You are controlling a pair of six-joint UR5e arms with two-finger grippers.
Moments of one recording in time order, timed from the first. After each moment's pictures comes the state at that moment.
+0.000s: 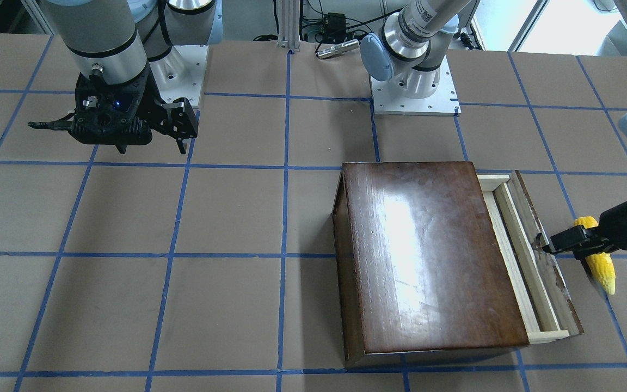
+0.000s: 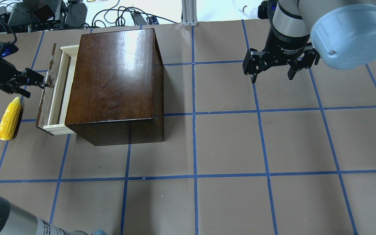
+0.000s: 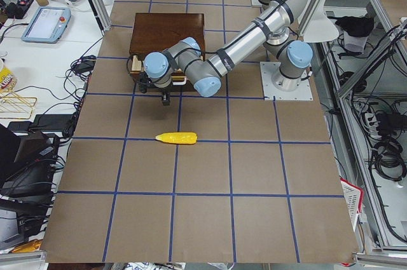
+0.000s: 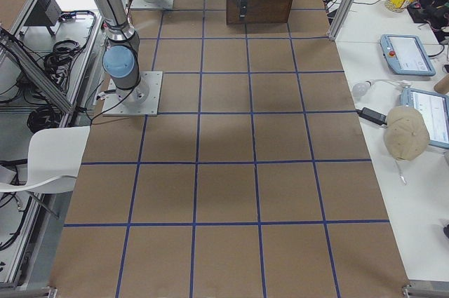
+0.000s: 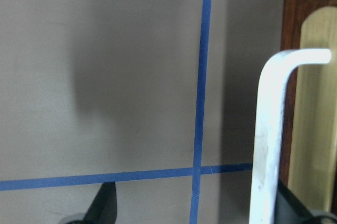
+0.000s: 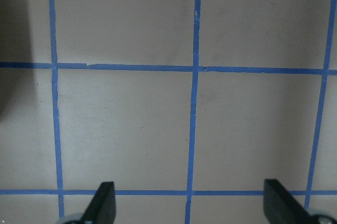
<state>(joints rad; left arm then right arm) -0.97 -2.00 -1.56 -1.32 1.33 0.54 1.66 -1.53 1.57 -1.60 -1.60 0.06</state>
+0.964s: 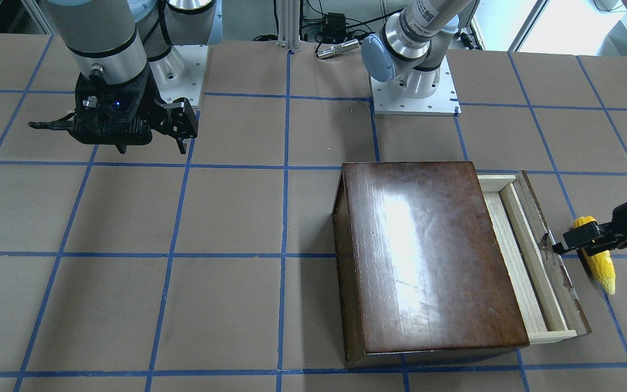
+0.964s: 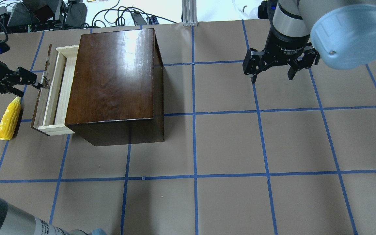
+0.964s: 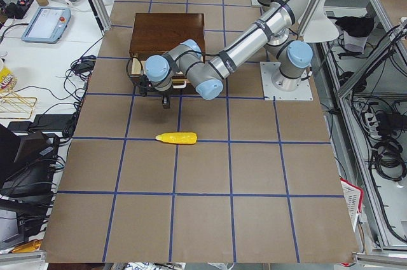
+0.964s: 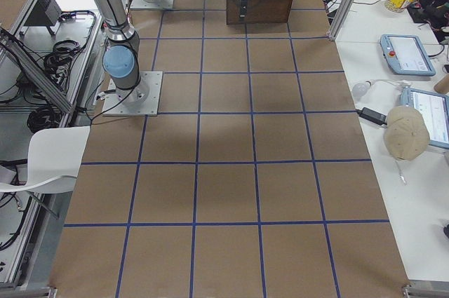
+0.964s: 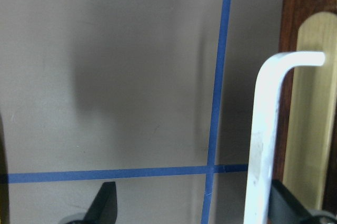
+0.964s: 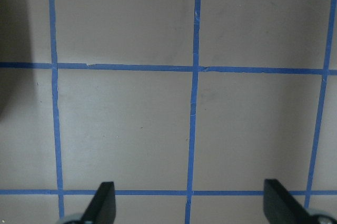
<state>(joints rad) -0.95 -1.98 -1.53 -1.33 1.33 0.54 1.66 -1.53 1.57 -1.60 -1.60 0.06</state>
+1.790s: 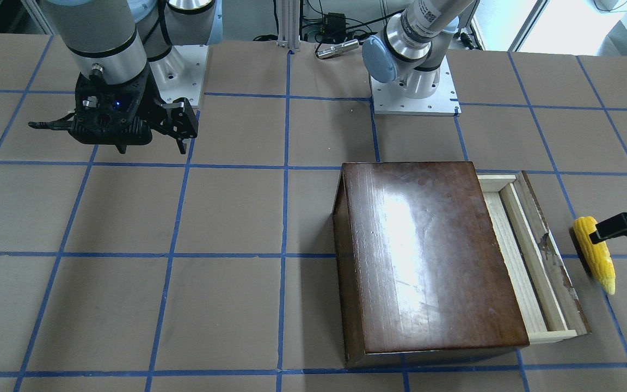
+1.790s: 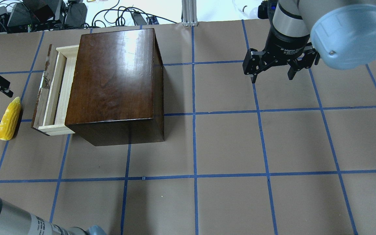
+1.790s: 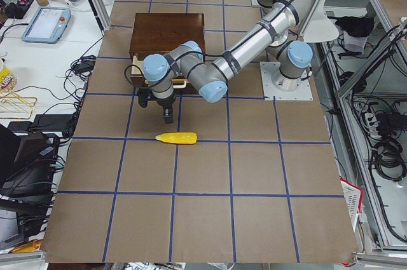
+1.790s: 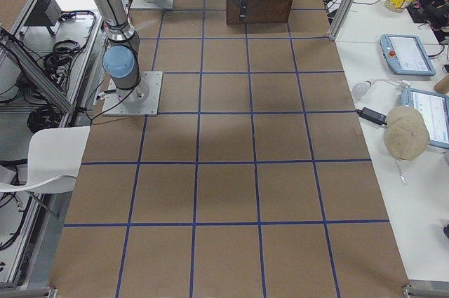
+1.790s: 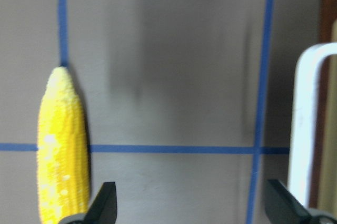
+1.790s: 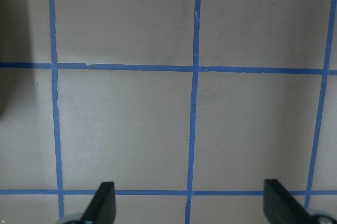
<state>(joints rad) -0.88 -2.01 -1.49 -1.27 1.59 0.61 1.66 -1.53 1.57 -1.60 -1.60 0.06</state>
